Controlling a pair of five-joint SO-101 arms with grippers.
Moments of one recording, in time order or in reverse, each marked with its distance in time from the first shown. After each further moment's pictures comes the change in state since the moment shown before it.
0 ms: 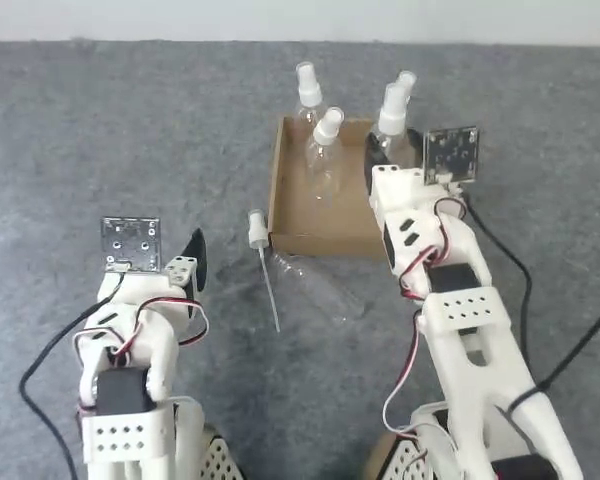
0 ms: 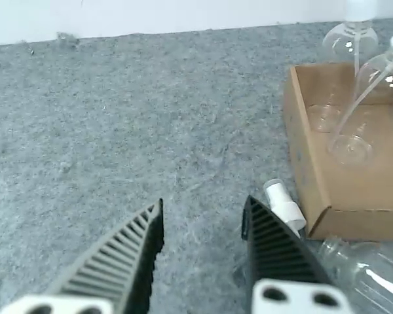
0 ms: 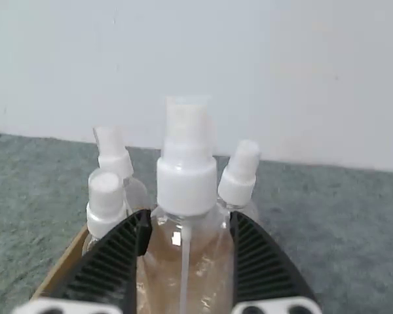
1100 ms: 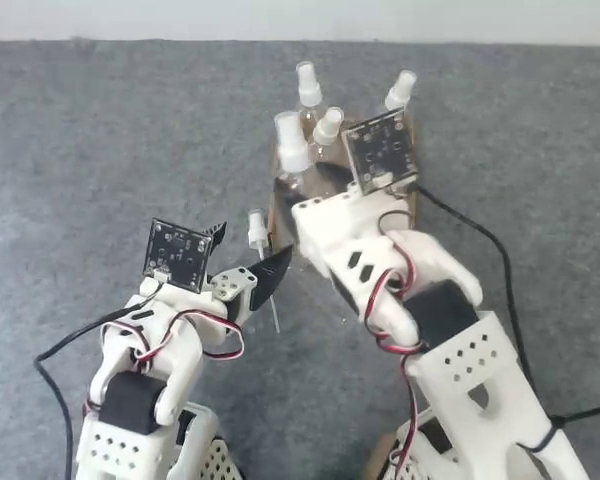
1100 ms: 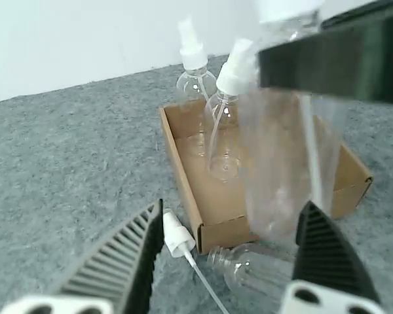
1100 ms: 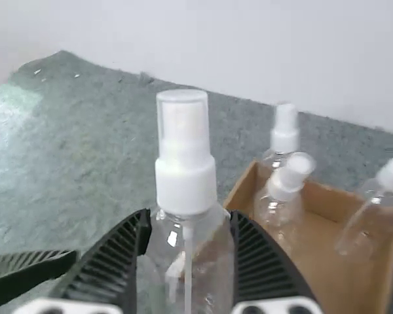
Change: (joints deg) left arm 20.0 -0.5 -7.4 3.5 2.5; right arm -19.6 -12.7 -23.6 47.9 -6.0
